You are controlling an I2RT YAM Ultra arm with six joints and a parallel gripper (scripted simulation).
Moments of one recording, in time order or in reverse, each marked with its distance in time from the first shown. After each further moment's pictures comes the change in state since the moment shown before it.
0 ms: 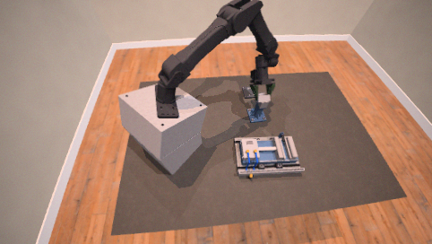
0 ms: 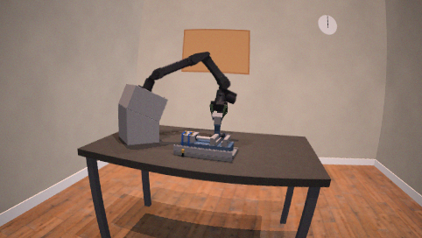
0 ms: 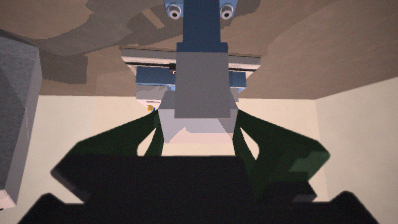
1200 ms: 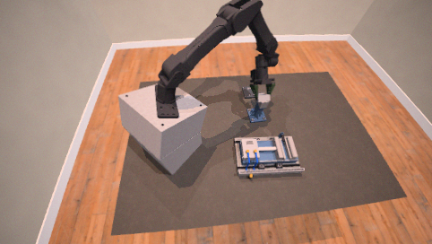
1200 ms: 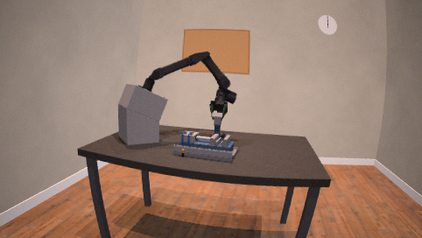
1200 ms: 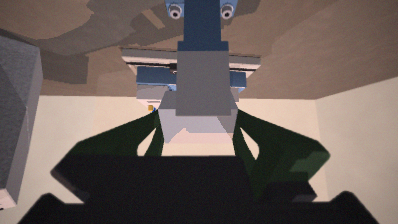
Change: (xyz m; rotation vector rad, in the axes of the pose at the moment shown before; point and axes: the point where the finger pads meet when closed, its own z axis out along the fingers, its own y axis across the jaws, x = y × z) arm 0.001 0.001 -0.001 0.000 -0.003 0.001
